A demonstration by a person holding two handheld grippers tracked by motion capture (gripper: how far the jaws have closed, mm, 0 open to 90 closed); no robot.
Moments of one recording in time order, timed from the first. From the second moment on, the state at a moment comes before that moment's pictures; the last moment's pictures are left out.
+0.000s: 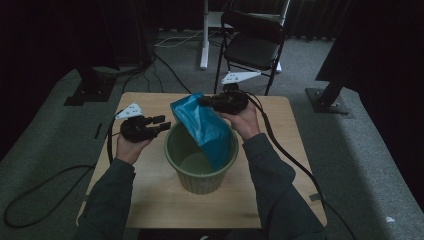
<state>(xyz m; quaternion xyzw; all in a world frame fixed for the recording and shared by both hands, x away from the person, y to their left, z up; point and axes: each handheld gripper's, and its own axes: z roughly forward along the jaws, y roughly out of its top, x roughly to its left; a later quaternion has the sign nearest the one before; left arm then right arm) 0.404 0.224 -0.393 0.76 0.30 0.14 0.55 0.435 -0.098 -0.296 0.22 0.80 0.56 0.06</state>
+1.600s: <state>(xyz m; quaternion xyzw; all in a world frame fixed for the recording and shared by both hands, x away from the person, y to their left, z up) 0.395 0.195 -0.376 0.78 0.27 0.17 0.53 0.418 -0.115 -0.311 0.20 0.83 0.52 0.07</state>
